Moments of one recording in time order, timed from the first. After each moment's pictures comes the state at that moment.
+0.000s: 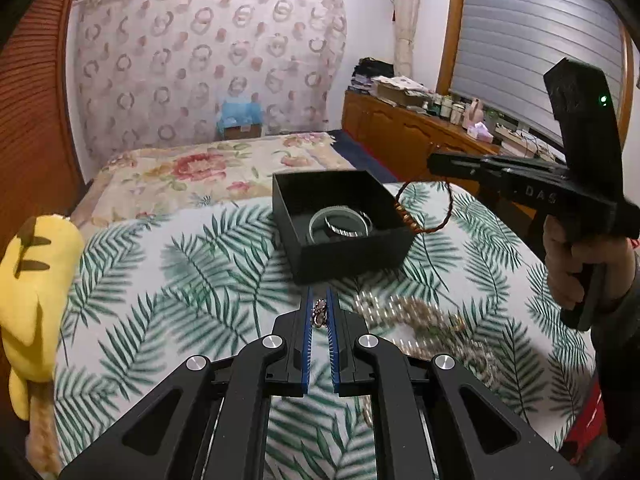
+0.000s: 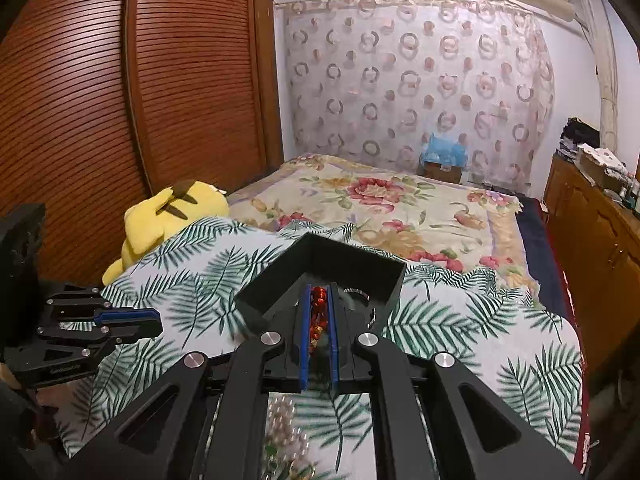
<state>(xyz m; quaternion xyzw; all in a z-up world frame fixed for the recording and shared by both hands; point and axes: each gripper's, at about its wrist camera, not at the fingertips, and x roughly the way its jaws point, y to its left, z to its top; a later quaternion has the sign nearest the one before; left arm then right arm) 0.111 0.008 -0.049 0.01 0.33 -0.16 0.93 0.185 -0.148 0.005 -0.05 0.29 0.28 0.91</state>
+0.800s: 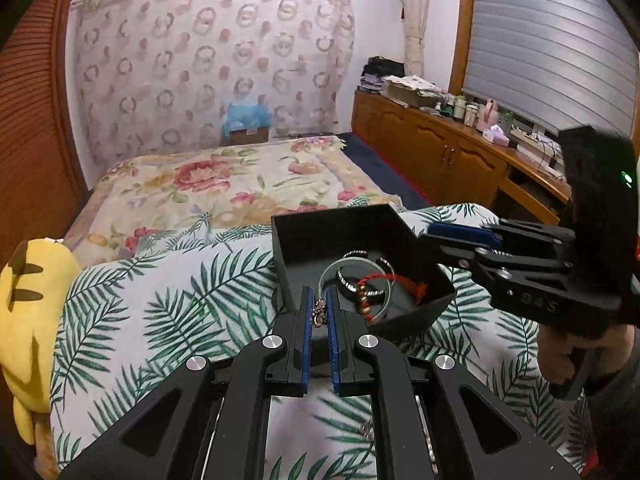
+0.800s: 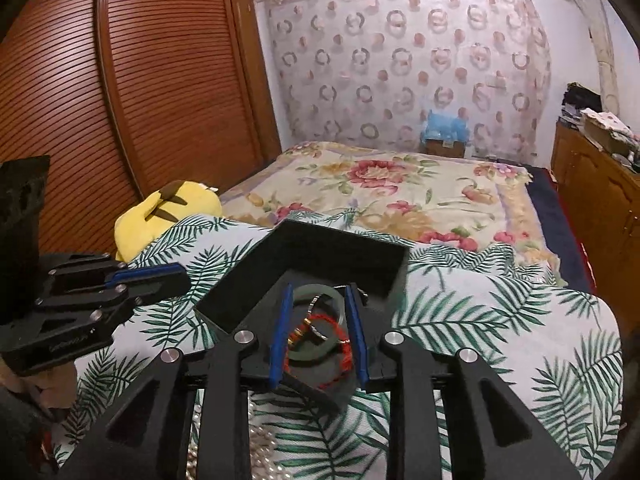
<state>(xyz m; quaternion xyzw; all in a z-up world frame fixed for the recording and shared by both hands) 0.185 -0.016 -0.045 0.01 0.33 -0.15 0.93 0.227 -0.147 -0.037 -0.01 0.32 0.28 0.91</state>
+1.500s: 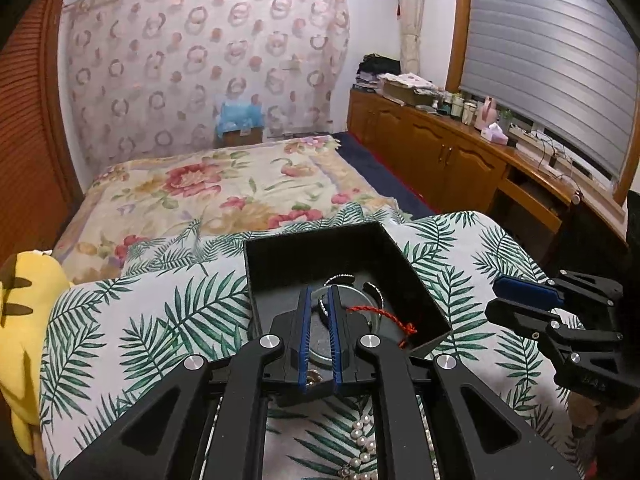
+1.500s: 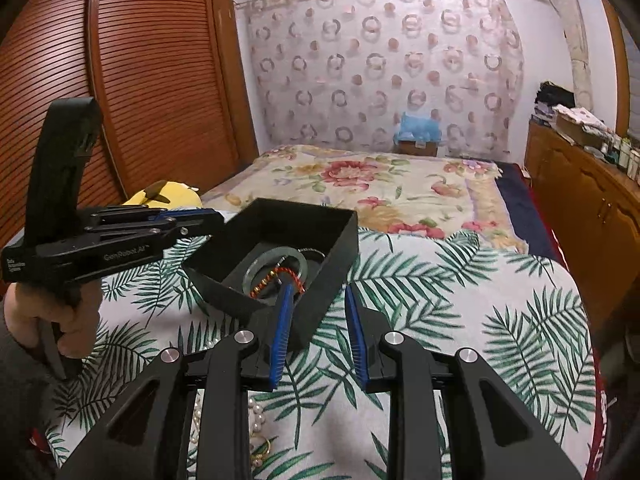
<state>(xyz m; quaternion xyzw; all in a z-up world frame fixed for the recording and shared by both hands) 0.207 -0.037 -0.045 0.02 0.34 -0.15 0.93 0.187 -0.193 -0.043 -0.01 0.32 0.23 0.92</state>
